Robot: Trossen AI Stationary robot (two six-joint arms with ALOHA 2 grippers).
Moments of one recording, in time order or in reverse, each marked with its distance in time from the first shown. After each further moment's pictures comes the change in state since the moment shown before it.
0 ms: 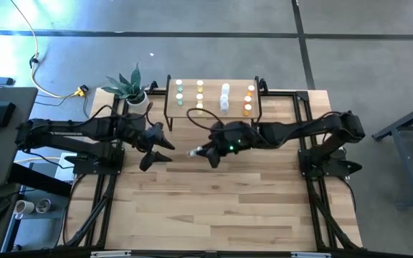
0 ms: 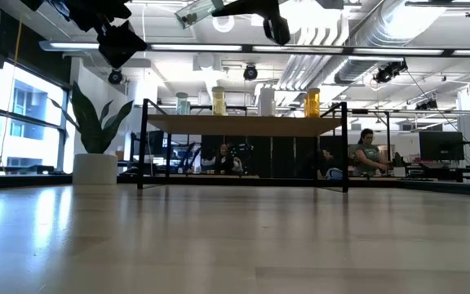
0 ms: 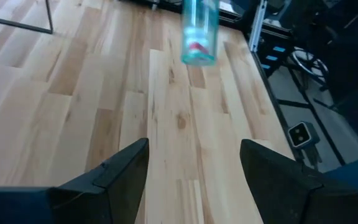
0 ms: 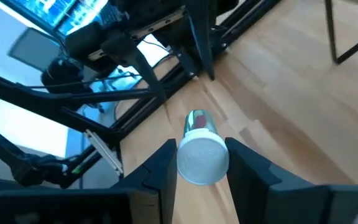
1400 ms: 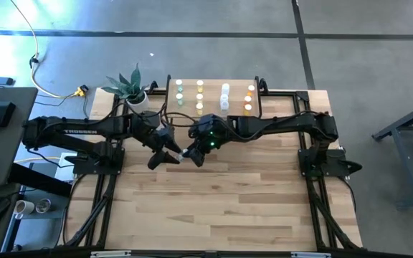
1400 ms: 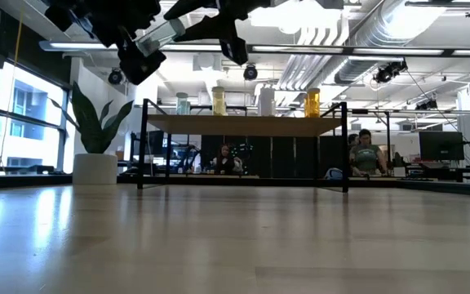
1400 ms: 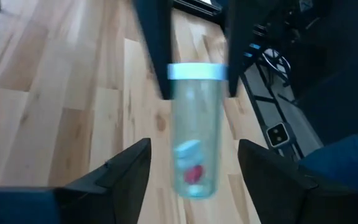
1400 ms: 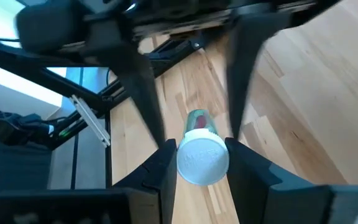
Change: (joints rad) left arm 0.081 0.180 0.000 0.145 0.211 -0.009; right arm -0.097 0.268 0.298 -0.162 -0.238 -0.179
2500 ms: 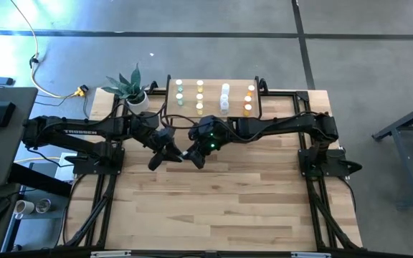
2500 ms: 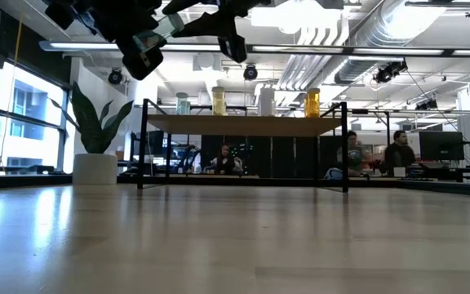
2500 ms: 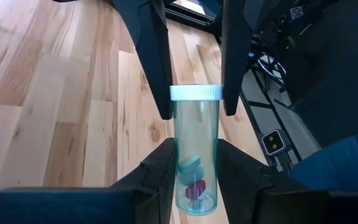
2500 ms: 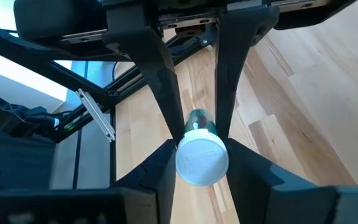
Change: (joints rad) left arm -0.034 0.000 0.000 0.052 -0.013 -0.018; right arm 0.008 0.000 0.000 0.002 -0.011 -0.008
